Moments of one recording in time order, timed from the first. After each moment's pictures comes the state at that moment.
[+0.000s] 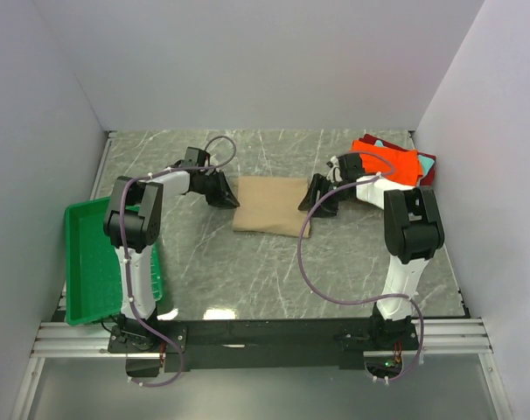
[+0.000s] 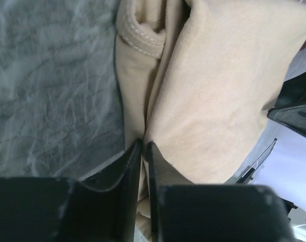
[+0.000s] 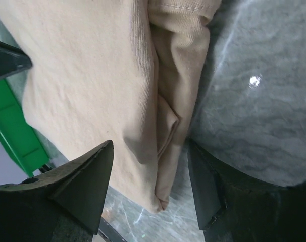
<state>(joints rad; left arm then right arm) -0.24 2.10 1.39 -0.30 0.60 -0.55 0.15 1.93 1.19 -0.33 -0.57 0.45</state>
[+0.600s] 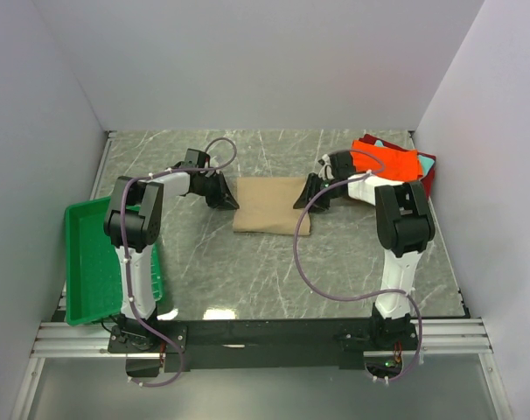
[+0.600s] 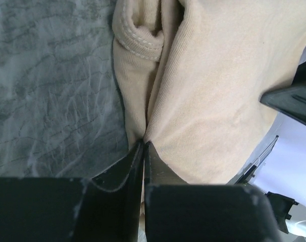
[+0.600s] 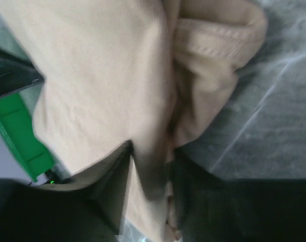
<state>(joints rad) -0.24 2.11 1.37 -0.29 0.61 -0.54 0.19 2.02 1.24 -0.26 -0.60 0.49</state>
